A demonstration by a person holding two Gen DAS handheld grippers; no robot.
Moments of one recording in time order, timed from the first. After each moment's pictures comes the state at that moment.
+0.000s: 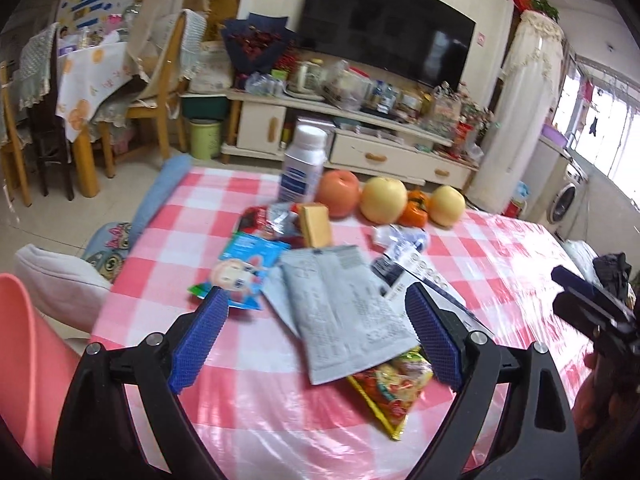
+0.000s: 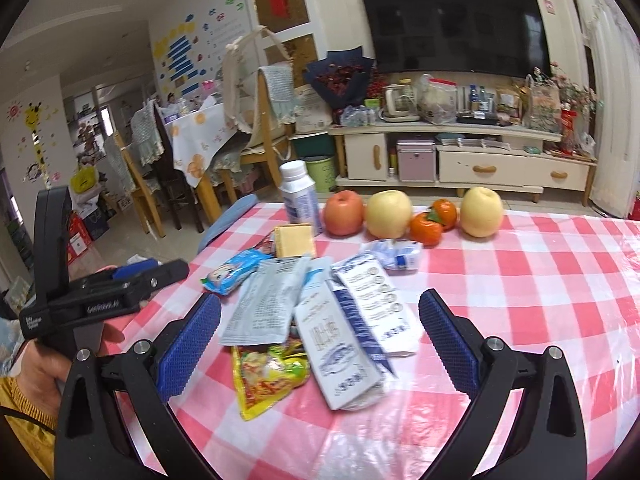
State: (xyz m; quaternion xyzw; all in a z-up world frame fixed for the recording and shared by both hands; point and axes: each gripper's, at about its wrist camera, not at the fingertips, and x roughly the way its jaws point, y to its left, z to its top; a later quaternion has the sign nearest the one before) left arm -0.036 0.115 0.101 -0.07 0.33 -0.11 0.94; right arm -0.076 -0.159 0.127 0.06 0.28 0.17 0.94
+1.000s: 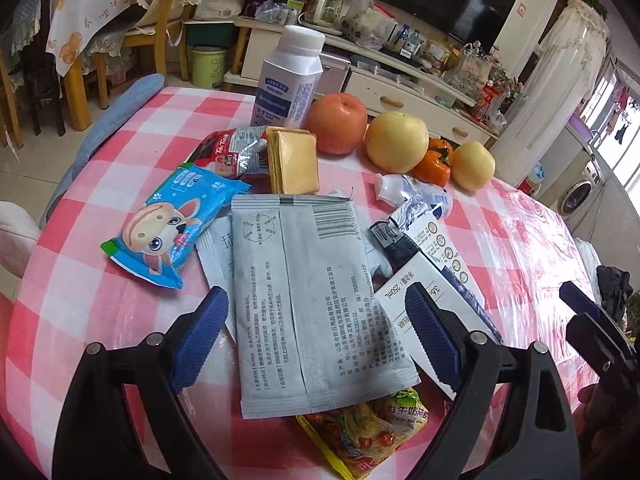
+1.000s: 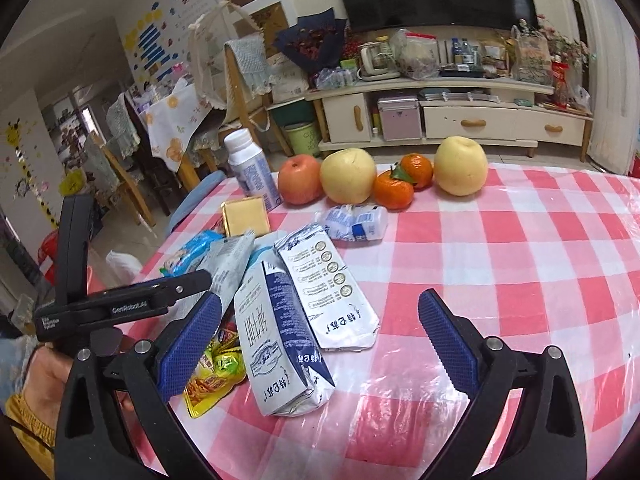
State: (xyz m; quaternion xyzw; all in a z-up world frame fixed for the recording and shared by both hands) left arm 0.040 0.069 0.044 -0.10 0.44 -0.09 0.89; right arm -0.024 -0.192 0.088 0.07 0.35 0.17 0.92
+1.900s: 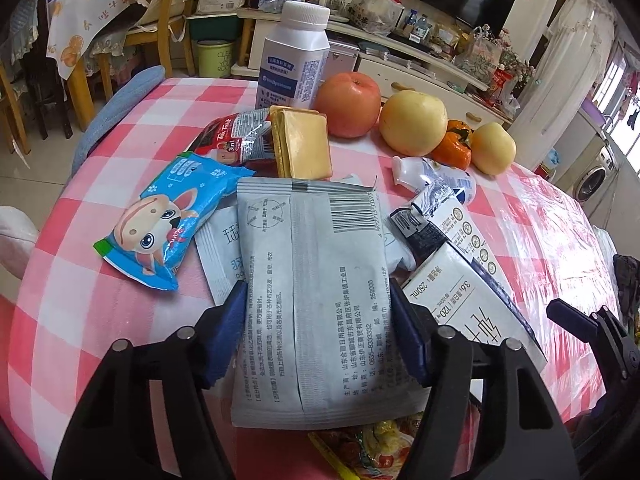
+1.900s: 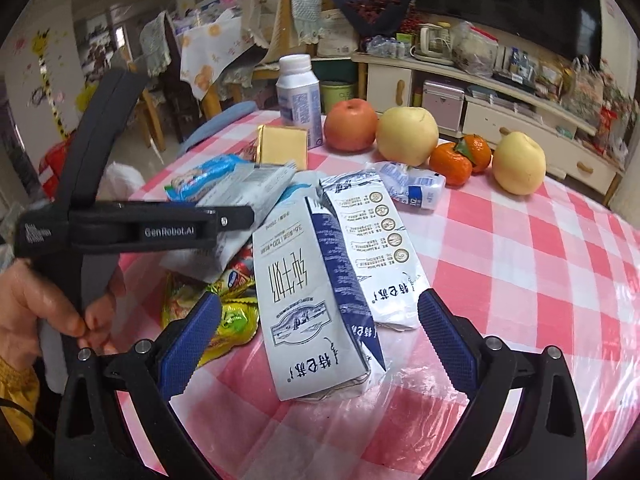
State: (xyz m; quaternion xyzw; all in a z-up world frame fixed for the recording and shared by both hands) left arm 0.049 0.064 0.028 -0.08 0.46 -0.07 0.88; right arm -0.019 -0.133 0.053 -0.07 0.39 0.21 0.89
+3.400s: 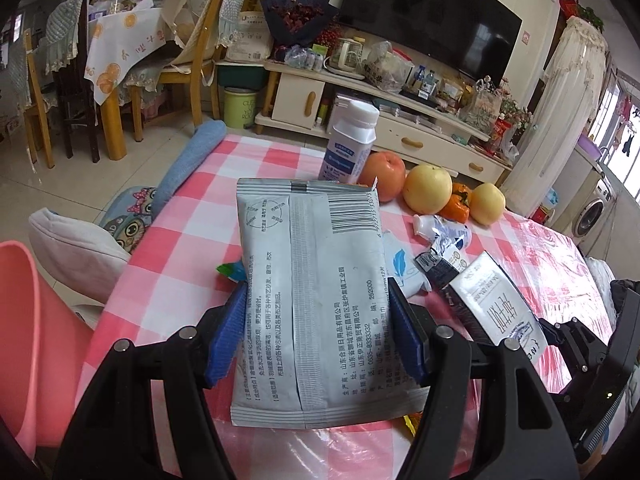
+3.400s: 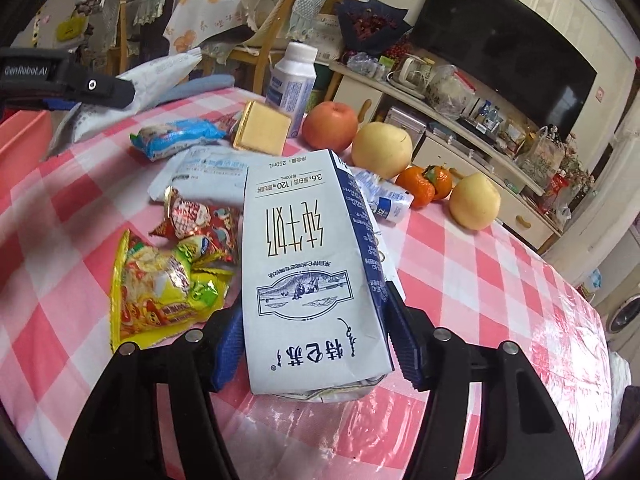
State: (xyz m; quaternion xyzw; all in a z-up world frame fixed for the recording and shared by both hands) left arm -0.012 0.142 0.087 -0.10 0.37 -0.04 0.92; right arm -0.041 -0.104 0.043 -0.18 0.35 0.12 0.91
